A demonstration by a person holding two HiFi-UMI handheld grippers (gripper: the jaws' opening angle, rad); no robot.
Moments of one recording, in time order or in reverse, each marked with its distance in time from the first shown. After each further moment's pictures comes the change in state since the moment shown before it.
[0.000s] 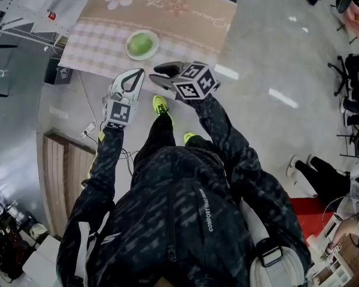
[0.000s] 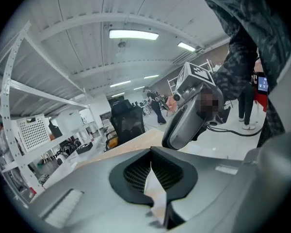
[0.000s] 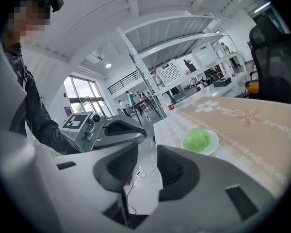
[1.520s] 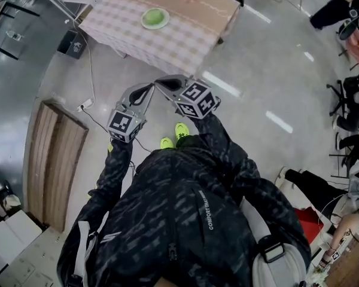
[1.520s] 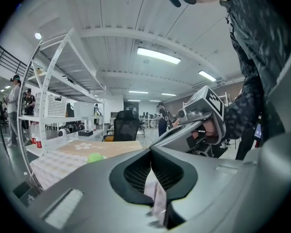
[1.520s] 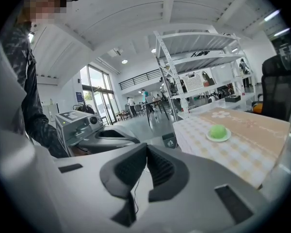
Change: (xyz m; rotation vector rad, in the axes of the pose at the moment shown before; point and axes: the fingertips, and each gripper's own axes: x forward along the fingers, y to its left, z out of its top) left arm -0.183 -0.191 0.068 -0.362 -0.157 0.085; right arm -0.078 0.223 -0.093 -0.215 -0.025 0.002
